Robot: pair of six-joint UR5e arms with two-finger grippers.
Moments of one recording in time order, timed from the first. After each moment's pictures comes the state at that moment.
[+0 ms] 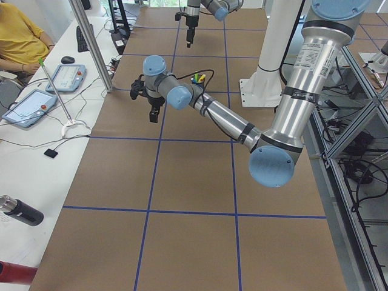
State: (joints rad) left arm -1.15 -1.87 -1.83 -1.72 -2.34 -0.62; right arm 0.68 -1.06 1.99 -1.56 2.03 1.38
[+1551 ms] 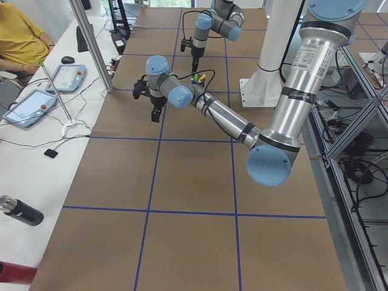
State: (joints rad) left arm -1.13 -1.87 -1.83 -1.72 -2.32 -0.62; right arm 0.45 -0.73 1.71 -1.76 1.68 1.23
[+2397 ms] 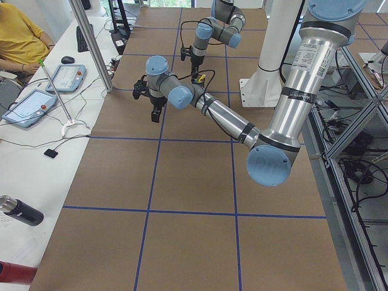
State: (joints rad) left arm -1.13 -1.87 -1.83 -1.72 -2.32 -0.62; right arm 0.43 -0.67 1.60 -1.74 1.65 1.16
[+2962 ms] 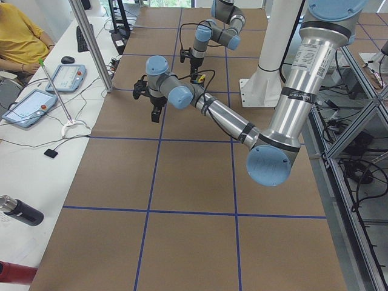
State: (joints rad) left arm -1.13 -1.87 -1.83 -1.72 -2.32 -0.62; right arm 0.43 -0.68 1.58 -1.71 1.64 1.14
